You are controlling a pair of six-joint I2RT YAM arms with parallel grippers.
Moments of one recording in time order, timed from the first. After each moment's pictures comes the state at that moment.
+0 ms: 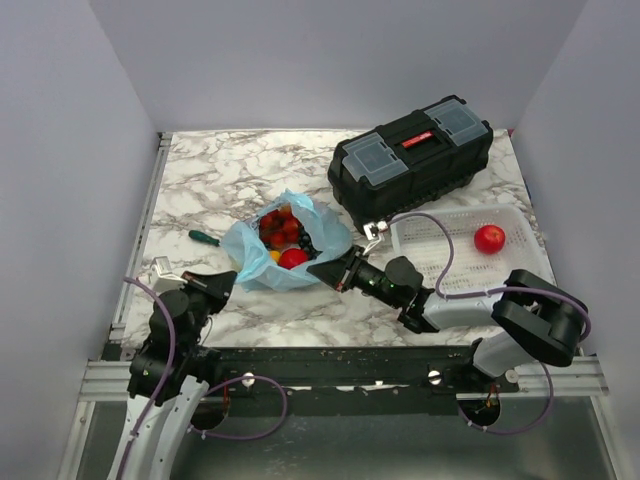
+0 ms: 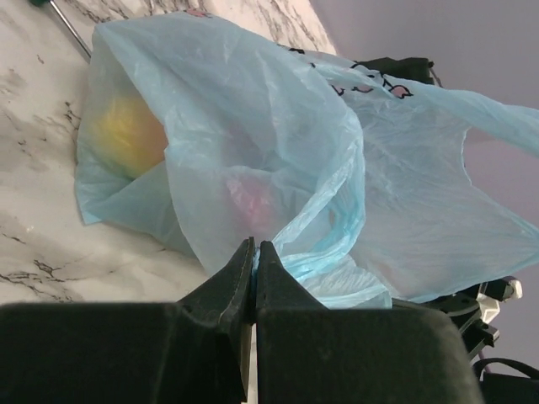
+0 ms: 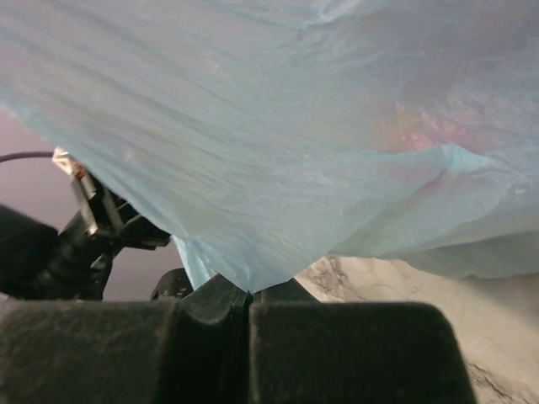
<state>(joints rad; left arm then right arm) -0.28 0.05 0.40 -0.61 -0.11 -1.08 0.98 1.48 0.45 1.02 -0.01 0.99</state>
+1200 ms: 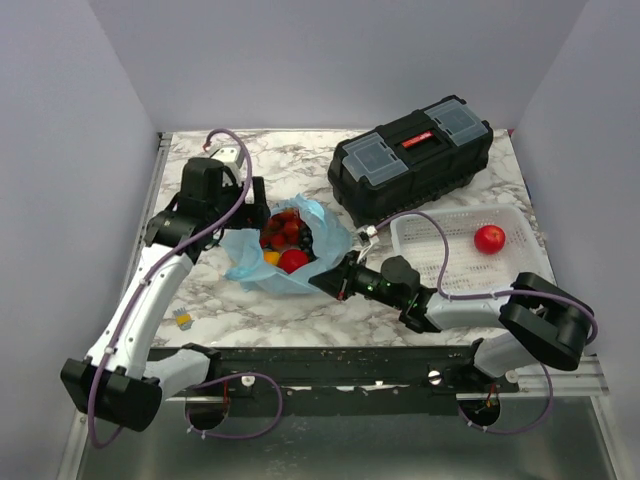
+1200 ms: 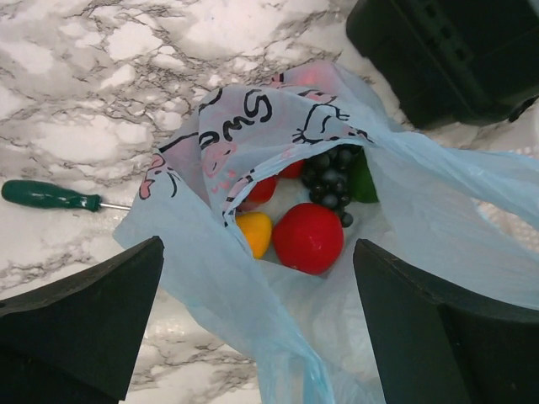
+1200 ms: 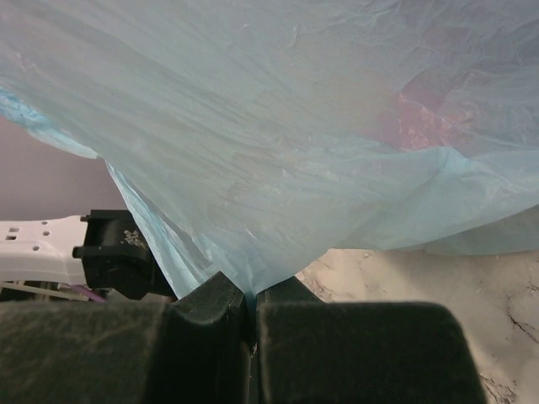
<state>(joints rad) -0.28 1.08 1.19 -0.71 0.06 -0.25 0.98 1.46 0.45 0.92 -0.11 0.78</state>
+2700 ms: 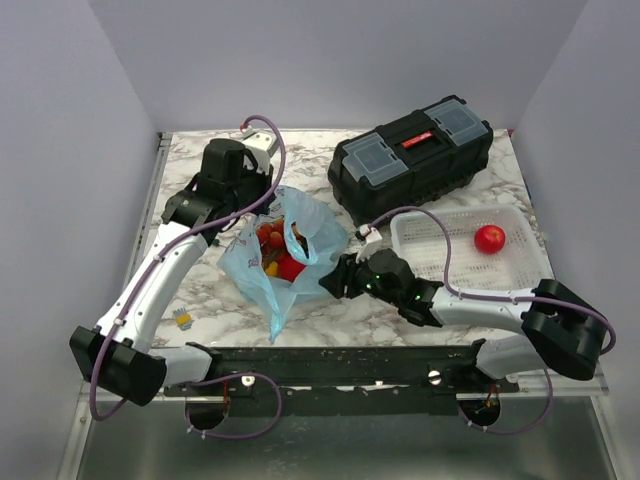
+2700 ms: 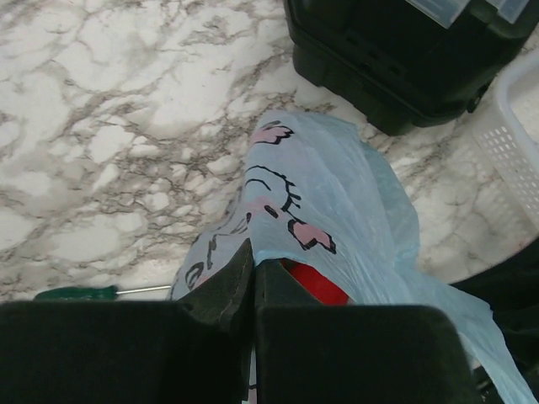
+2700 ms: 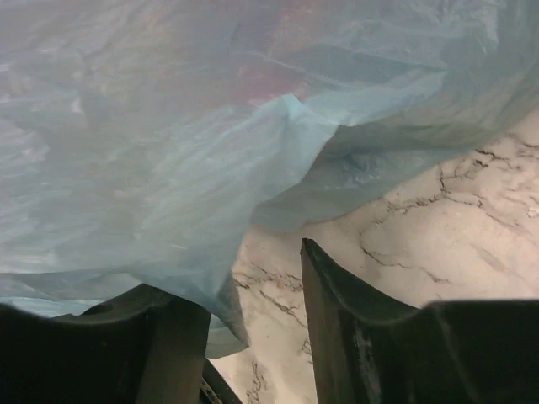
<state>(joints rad) -0.38 1.26 1.35 -0.65 0.12 -0.04 0.98 1.35 0.52 0.48 0.07 0.63</state>
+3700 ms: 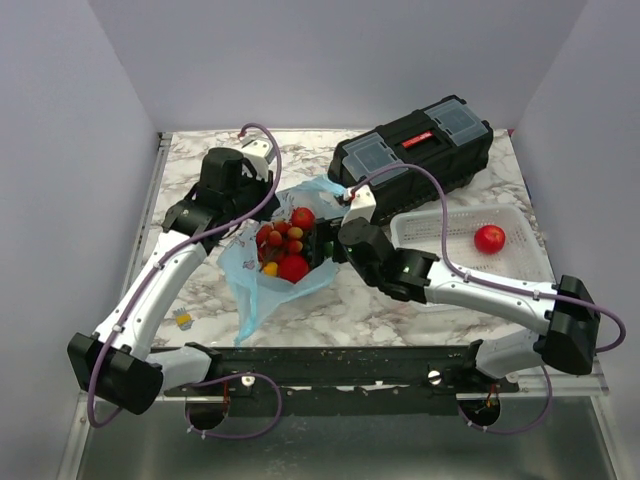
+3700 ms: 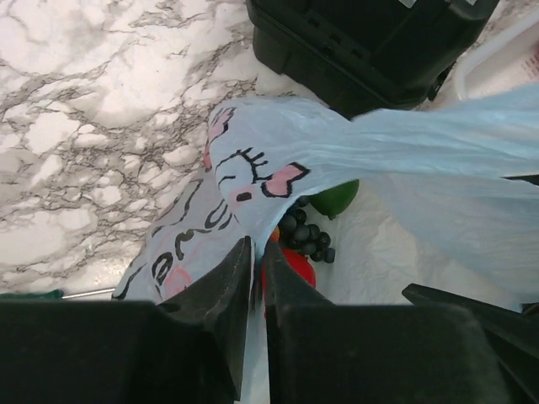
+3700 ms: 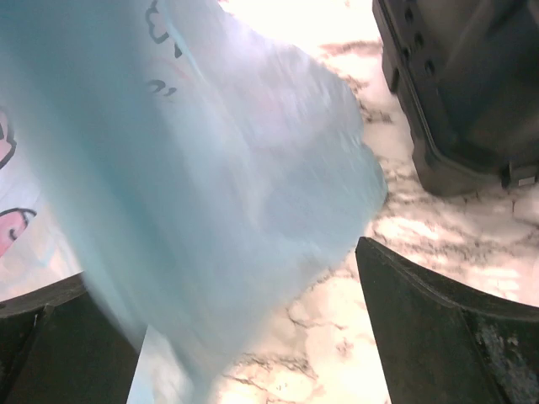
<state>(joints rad) -0.38 1.21 1.24 -0.58 0.21 -0.10 1.08 1.39 1.07 -0.11 0.60 0.46</state>
